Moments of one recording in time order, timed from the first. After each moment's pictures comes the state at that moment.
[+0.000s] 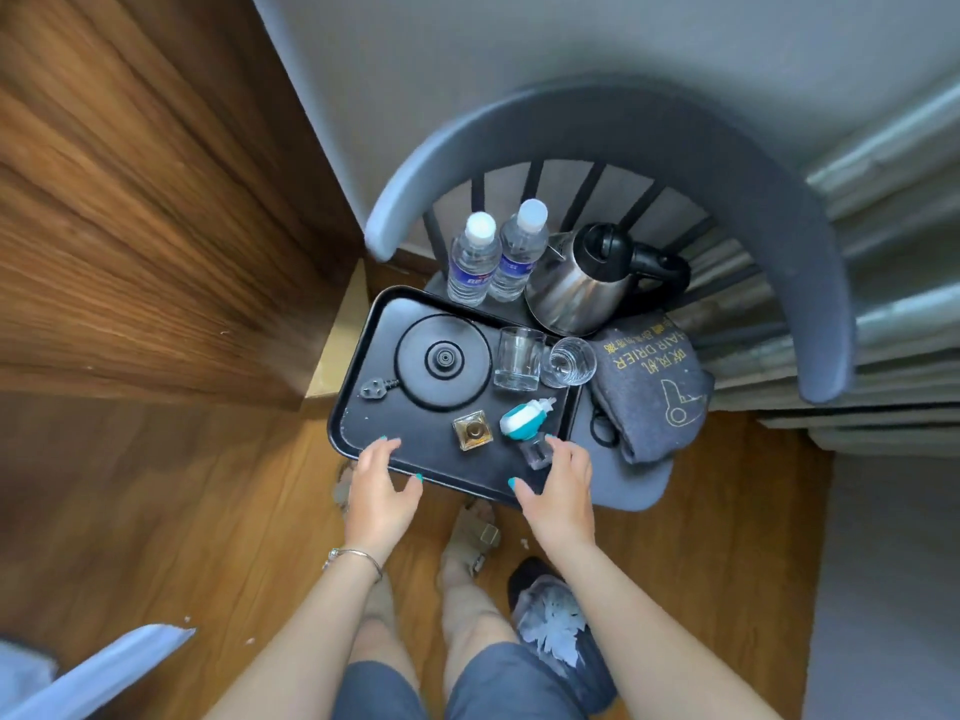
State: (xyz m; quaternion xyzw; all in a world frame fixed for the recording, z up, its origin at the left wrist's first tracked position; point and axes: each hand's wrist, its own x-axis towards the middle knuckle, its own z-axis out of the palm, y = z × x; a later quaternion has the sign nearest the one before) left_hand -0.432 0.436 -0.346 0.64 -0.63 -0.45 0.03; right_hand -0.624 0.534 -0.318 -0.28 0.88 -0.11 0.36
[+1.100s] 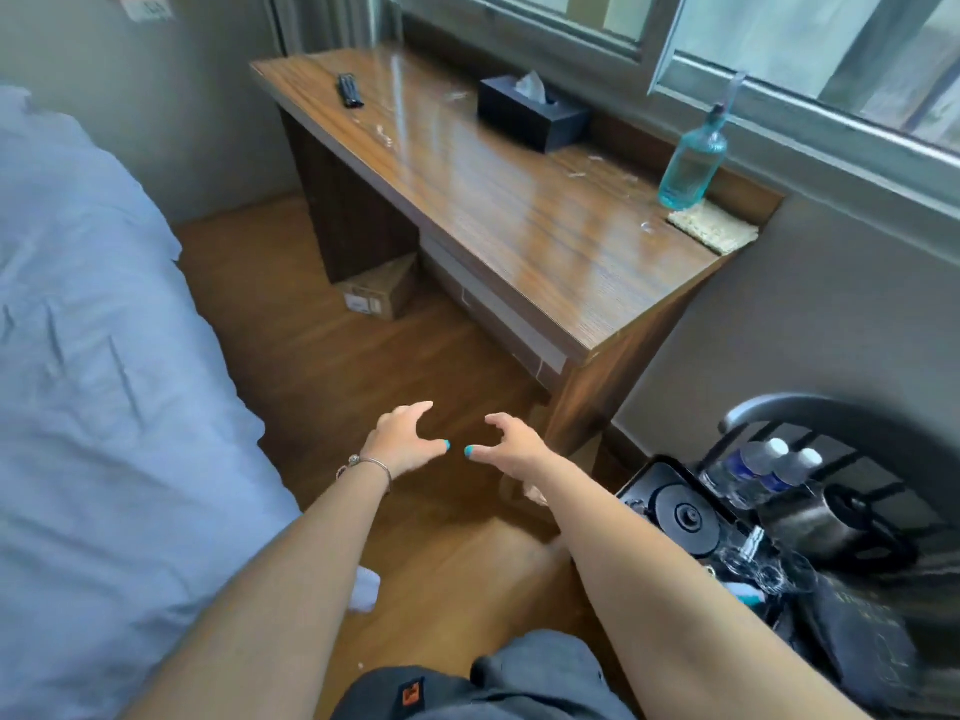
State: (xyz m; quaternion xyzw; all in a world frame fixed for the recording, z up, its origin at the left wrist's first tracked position) left_hand -0.029 0.402 -0.086 0.73 -0.58 -0.36 0.11; right_hand -0.213 0.378 -0.091 -0.63 0.65 -0.04 0.43
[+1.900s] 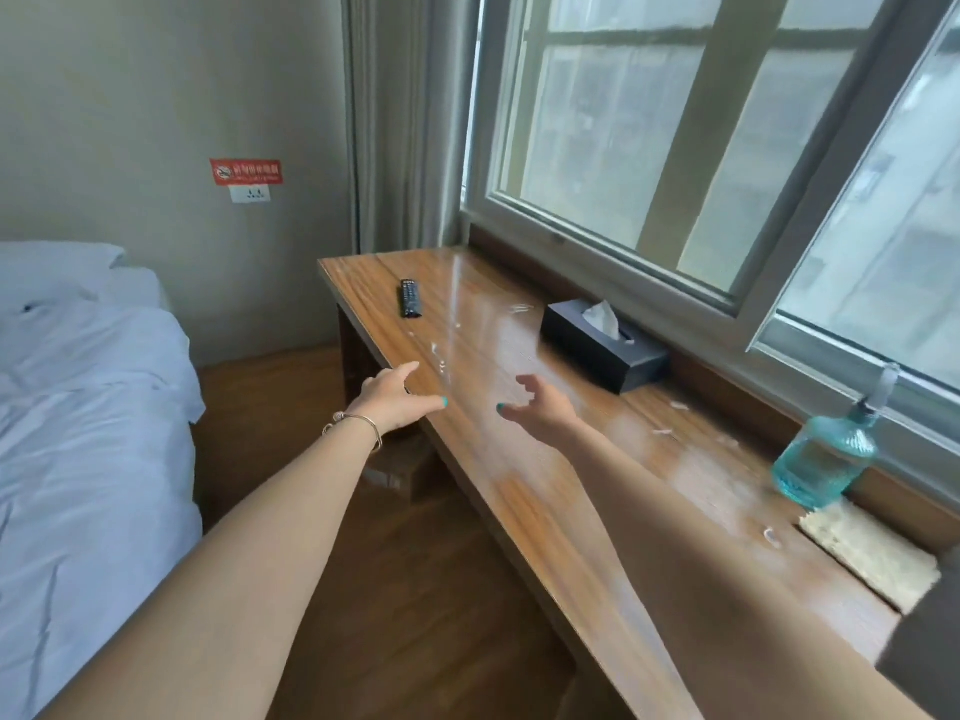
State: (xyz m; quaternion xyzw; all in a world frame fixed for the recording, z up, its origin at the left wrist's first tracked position) left_hand 0.127 0.013 0.077 0.74 -0.54 -0.30 0.26; right_hand -0.095 -0.048 0.075 -0.73 0.59 -0.19 0.31
